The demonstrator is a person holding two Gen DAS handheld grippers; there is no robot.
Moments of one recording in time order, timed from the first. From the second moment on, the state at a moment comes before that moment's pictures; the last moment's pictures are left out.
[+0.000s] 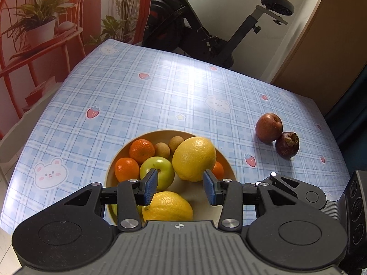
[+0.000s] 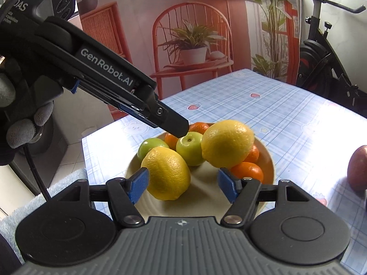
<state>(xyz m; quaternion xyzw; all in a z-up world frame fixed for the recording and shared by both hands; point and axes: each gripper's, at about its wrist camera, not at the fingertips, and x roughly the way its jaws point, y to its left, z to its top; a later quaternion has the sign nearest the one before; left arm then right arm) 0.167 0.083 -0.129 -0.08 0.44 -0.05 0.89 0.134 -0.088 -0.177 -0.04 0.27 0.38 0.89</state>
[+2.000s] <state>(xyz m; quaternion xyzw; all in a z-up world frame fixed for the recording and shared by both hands) 0.298 -0.147 -0.186 -0.03 0.47 -0.21 0.86 0.188 -0.280 -0.216 0.04 0.28 0.19 0.94</state>
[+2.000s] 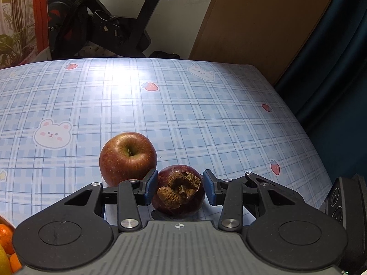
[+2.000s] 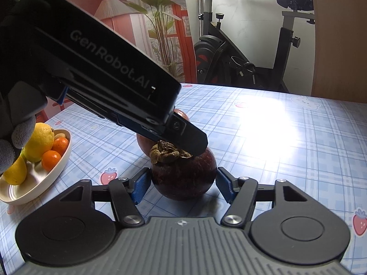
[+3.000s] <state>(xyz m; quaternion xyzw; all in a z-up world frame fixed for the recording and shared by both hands) 0.263 -0.135 -0.194 -0.03 0.48 -0.22 0.85 0.154 -0.267 -0.217 0.05 0.28 0.19 0.94</state>
